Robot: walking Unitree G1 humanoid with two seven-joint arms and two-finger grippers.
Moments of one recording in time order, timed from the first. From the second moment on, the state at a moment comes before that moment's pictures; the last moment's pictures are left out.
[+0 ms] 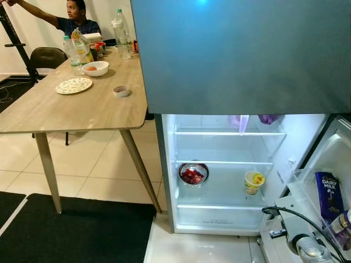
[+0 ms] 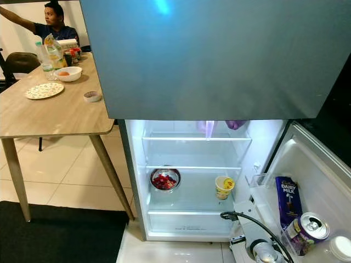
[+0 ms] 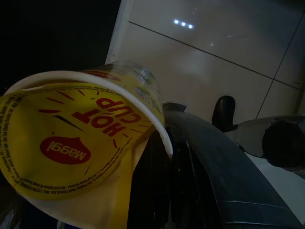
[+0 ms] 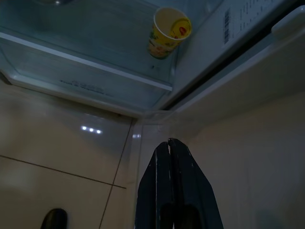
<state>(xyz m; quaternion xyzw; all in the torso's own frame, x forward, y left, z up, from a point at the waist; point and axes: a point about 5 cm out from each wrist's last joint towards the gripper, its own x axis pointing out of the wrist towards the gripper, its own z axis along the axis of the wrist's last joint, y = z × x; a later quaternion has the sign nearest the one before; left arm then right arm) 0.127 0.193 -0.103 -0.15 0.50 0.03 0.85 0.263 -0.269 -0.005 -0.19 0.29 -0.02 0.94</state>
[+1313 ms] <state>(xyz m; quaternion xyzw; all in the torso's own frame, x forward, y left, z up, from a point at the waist) 0.130 0.196 -0.102 -0.14 0.50 0.04 0.86 0.159 -0.235 -0.084 -0.12 0.49 0.05 0.86</state>
